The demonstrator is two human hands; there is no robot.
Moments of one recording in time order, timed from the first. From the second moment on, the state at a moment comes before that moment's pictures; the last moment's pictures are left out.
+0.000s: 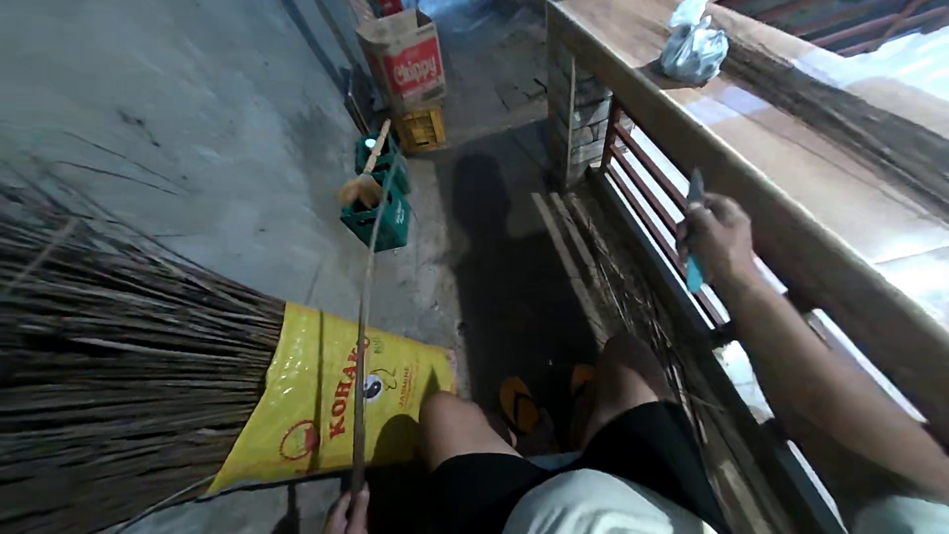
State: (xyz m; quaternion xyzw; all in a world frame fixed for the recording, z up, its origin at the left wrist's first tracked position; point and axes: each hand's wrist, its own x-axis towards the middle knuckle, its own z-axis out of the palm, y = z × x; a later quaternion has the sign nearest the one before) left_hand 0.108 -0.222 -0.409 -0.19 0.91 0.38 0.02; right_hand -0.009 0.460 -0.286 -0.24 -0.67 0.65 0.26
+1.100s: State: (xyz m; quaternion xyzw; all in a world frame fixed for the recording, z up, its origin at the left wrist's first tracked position) left_hand 0.108 0.065 -0.337 -0.04 0.60 0.73 0.32; right_hand 0.078 0.270 -0.377 -0.25 -0.41 0.85 0.21
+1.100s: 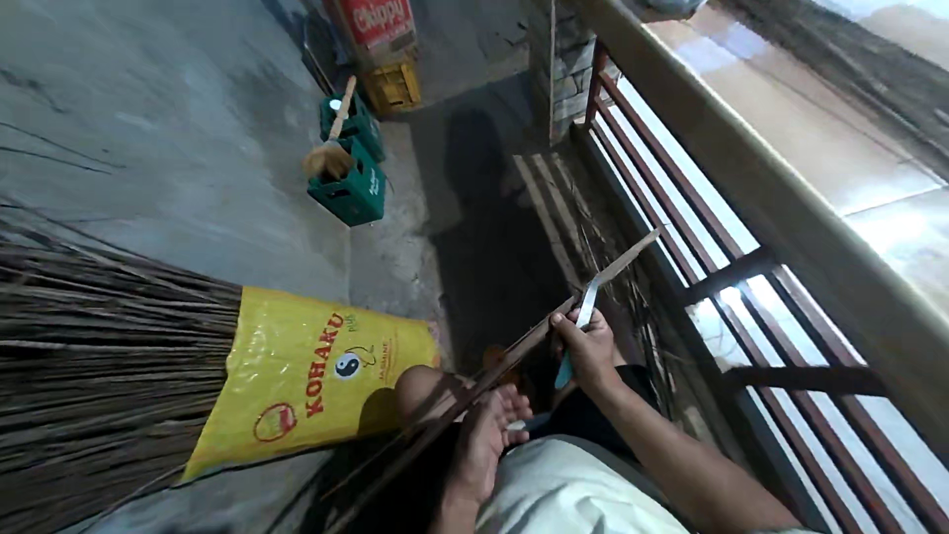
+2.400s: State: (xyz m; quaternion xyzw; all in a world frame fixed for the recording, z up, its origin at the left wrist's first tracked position) left_hand 0.084 0.045 -0.367 -0.01 0.78 0.60 0.15; right_hand 0.109 0.273 -0.415 0.06 -0.57 0.79 -0.23
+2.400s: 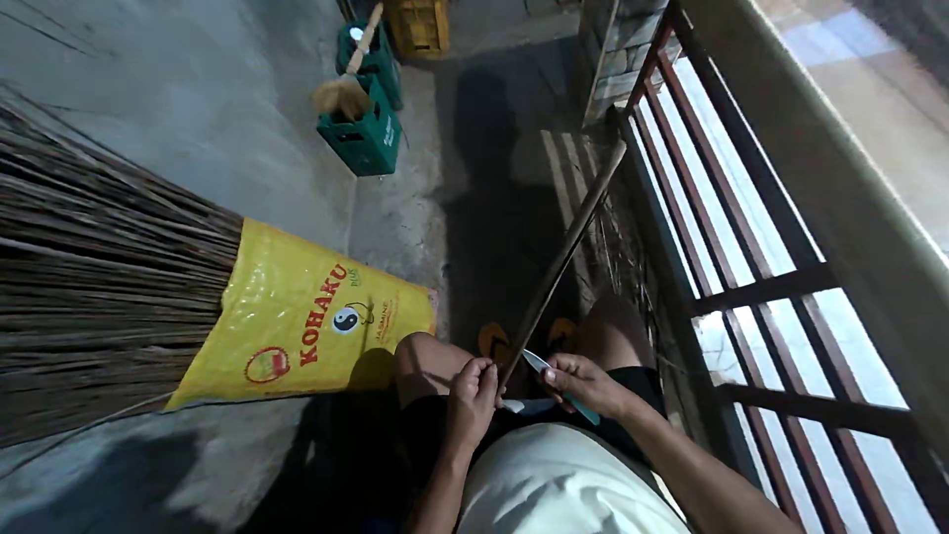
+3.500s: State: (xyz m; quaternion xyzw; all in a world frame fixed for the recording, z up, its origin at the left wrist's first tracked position) left_hand 0.100 0.043 -0.357 0.00 0.78 0.62 0.12; right_hand 0.081 0.260 -0.376 0.11 -0.60 0.75 -0.27
